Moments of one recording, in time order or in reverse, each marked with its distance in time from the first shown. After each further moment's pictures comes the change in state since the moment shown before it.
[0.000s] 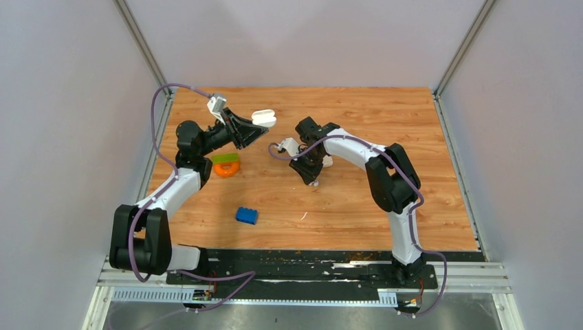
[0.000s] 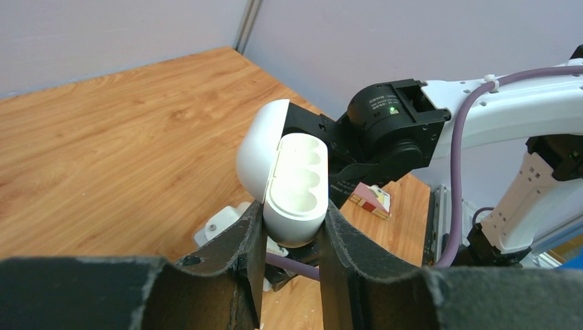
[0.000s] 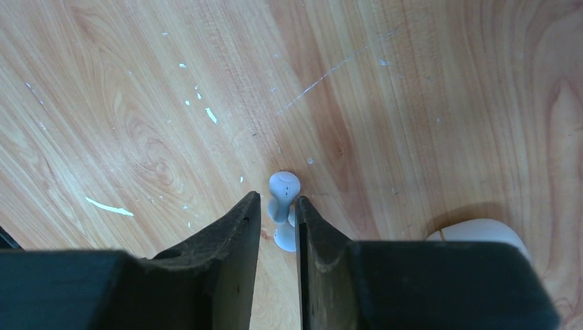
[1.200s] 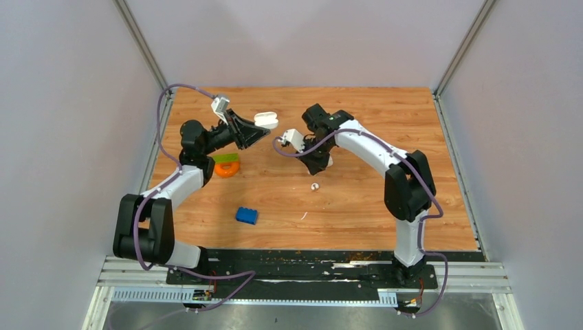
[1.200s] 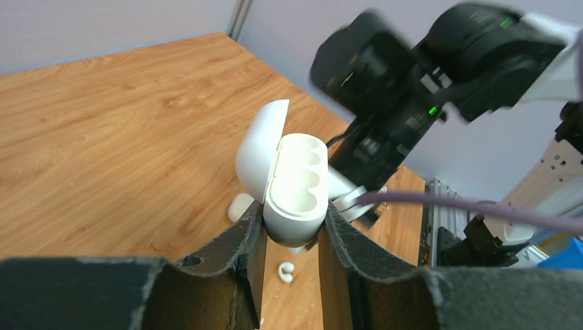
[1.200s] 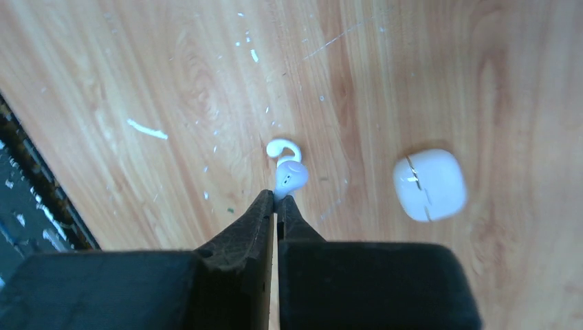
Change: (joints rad) left arm 0.000 0.063 0.000 0.048 0.016 -0.022; right arm -0.013 -0.124 0.050 -0.159 -0.012 -0.128
